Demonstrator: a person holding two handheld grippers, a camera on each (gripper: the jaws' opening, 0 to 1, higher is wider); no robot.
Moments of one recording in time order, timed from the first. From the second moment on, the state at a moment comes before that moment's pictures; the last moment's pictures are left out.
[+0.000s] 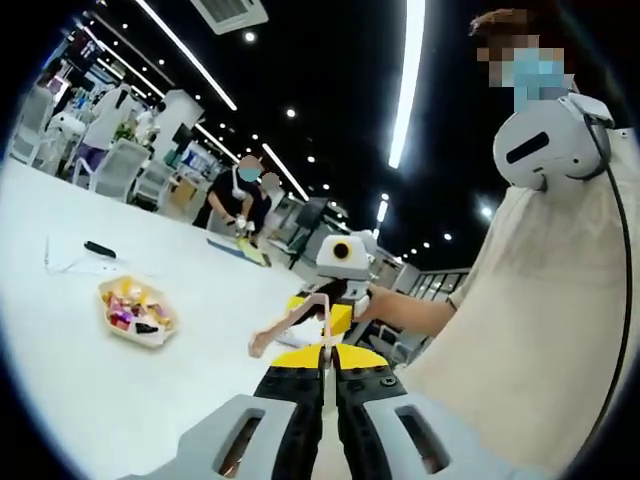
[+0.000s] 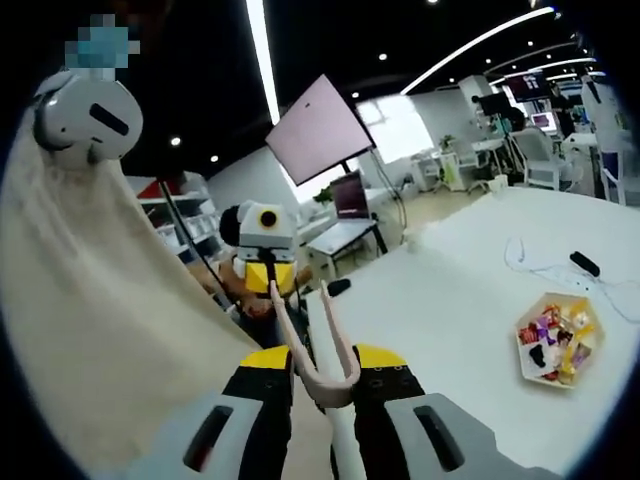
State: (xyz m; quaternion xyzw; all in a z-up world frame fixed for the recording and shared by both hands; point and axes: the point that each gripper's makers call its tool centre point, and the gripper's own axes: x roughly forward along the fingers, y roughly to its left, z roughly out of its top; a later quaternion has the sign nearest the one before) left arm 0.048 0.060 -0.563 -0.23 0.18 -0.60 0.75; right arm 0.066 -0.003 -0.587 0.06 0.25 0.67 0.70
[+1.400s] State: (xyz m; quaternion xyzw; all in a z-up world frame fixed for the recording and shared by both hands) left arm 0.048 0.046 -0.574 -0.21 0.20 -0.61 0.74; right arm 0.056 -0.028 -0.589 0.08 0.29 0.70 0.65
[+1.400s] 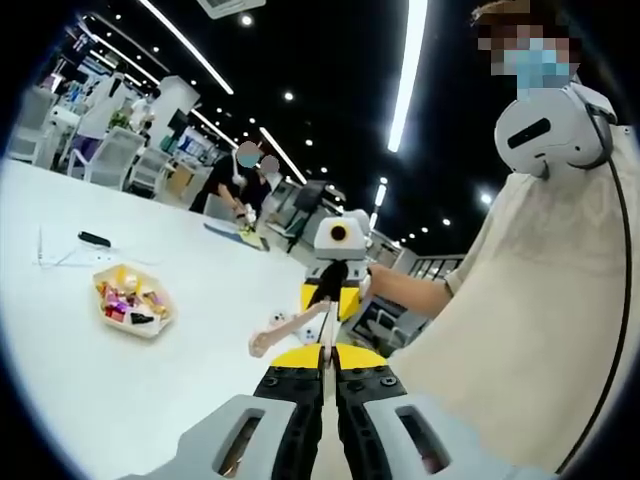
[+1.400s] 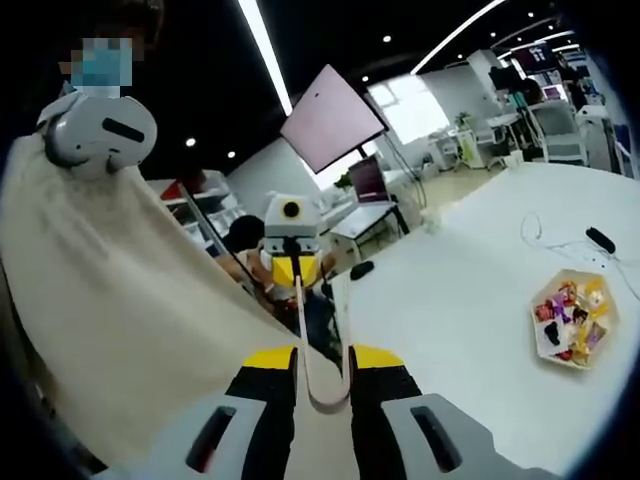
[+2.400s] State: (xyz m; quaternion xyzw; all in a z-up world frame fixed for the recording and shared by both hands) left arm 0.070 0.031 -0.622 -0.19 0.25 -0.57 0.76; right arm 0.074 -0.047 -0.654 -0.03 0.35 0.67 0.65
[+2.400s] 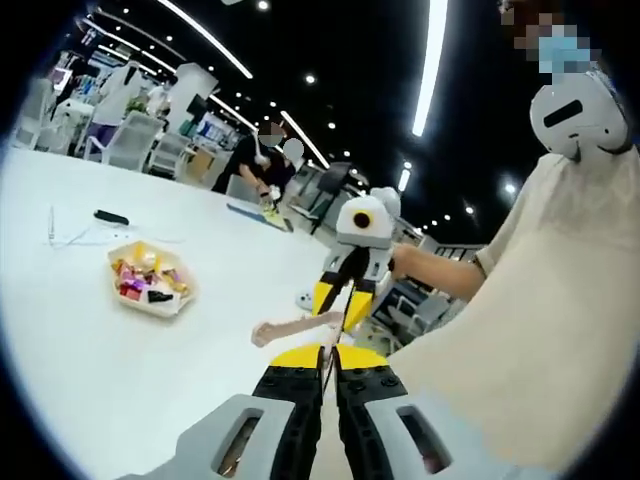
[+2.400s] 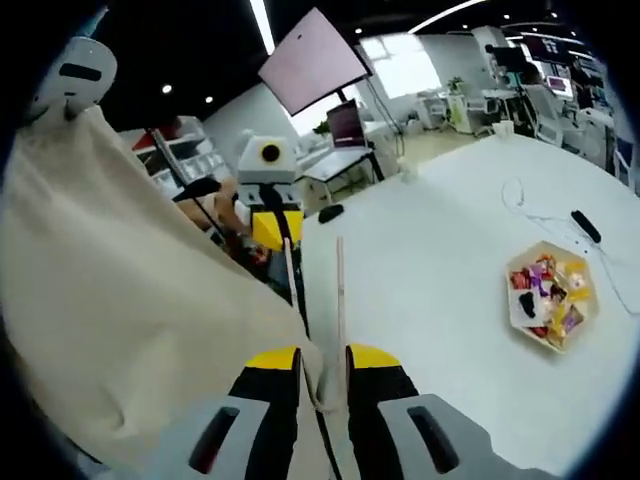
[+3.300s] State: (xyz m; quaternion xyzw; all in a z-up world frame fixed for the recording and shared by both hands) left arm 0.092 0.016 -0.686 -0.12 0.30 -0.55 0.77; right arm 0.096 -0.060 -0.722 -0.10 0.40 0.65 0.64
